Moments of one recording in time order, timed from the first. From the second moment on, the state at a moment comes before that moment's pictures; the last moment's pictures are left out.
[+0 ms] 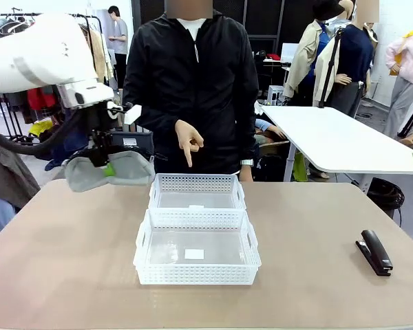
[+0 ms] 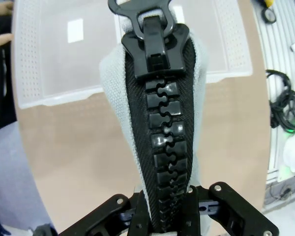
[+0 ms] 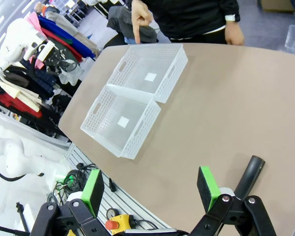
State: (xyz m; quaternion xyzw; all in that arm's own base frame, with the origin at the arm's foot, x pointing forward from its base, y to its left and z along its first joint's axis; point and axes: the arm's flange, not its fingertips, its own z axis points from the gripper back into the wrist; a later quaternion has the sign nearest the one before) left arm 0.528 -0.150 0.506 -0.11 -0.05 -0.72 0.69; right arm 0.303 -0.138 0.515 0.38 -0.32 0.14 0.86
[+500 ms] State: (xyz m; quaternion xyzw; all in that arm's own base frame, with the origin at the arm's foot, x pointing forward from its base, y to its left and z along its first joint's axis) left arm 0.564 -0.203 0.498 -0.12 -0.05 -0.72 0.69; right arm 0.303 -0.138 0.515 0.38 -0.32 0.14 0.86
